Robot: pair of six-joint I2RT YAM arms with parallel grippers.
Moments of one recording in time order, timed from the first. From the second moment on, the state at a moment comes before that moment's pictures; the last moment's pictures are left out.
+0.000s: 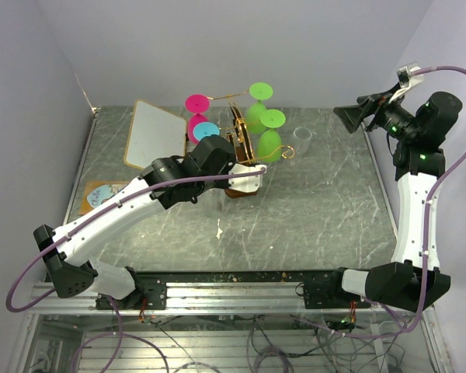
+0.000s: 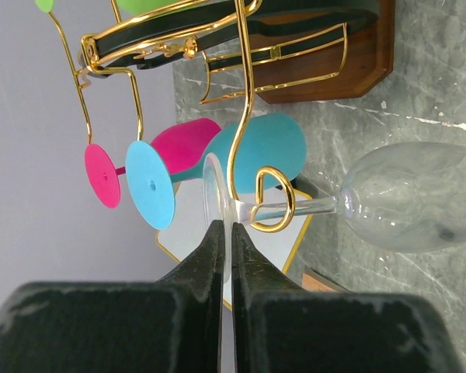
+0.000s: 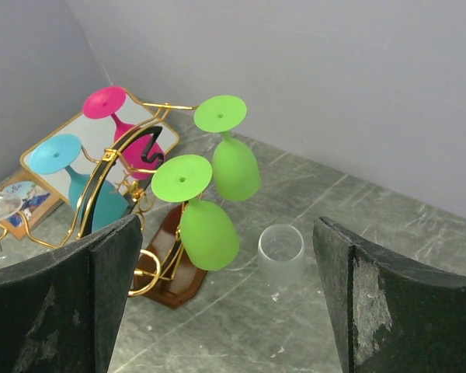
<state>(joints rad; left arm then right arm) -0.97 1.37 1.53 -0.84 -0.35 0.93 -0.27 1.26 1.45 -0.20 -0.89 0.09</state>
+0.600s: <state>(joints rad) -0.98 1.40 1.56 -0.85 -0.29 0.91 -0.27 1.26 1.42 -0.19 -0.89 0.09</state>
